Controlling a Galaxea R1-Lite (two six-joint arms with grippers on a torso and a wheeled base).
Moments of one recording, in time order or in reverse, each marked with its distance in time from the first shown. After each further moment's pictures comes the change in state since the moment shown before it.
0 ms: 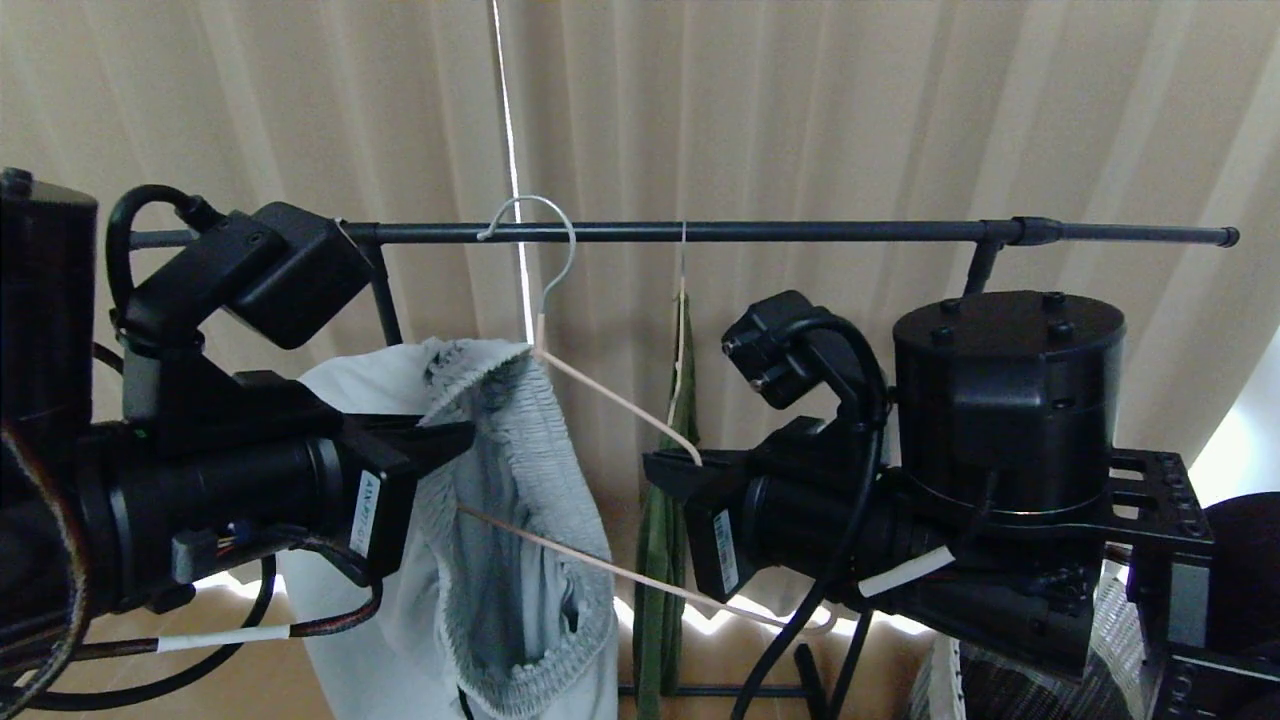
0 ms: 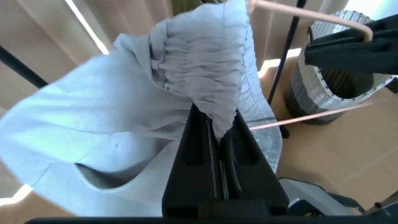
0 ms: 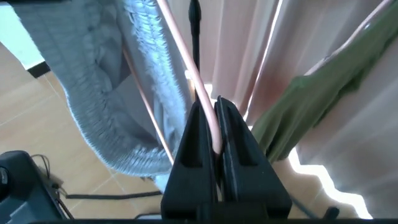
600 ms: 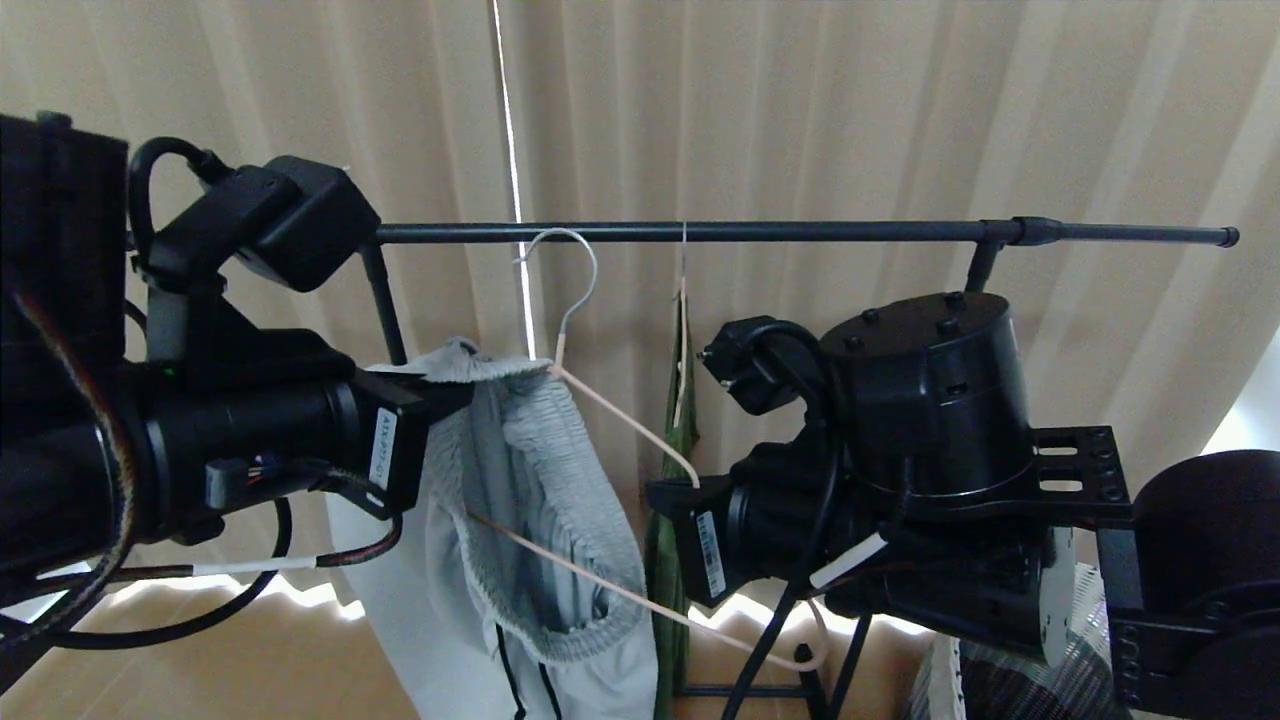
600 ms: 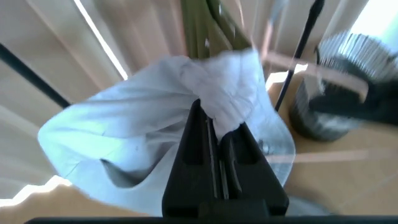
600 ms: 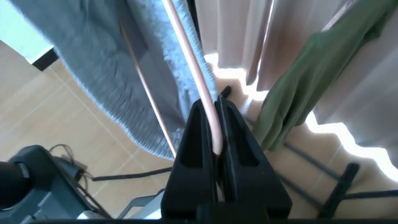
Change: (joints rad) left arm 0.044 0.043 -0.069 0.001 0.000 -0.001; right arm -0.004 0.040 -0.101 0.218 -0.009 0.134
